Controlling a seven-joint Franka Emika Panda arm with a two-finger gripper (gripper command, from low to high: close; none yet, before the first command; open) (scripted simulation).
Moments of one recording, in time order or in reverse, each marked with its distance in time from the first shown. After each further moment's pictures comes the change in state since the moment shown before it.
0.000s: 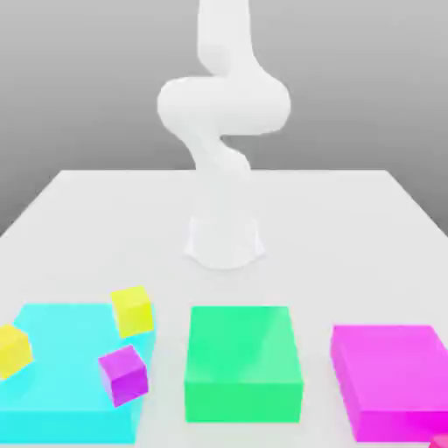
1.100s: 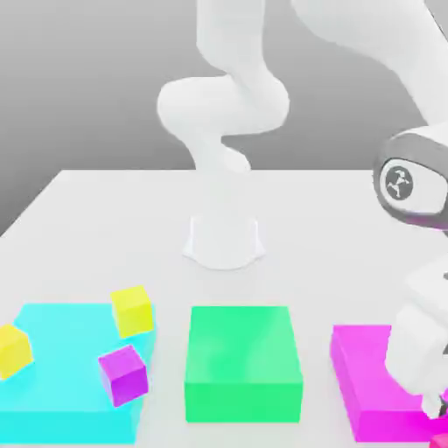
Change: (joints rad) arm 0.198 1.192 0.250 0.270 -0.229 0.175 0.294
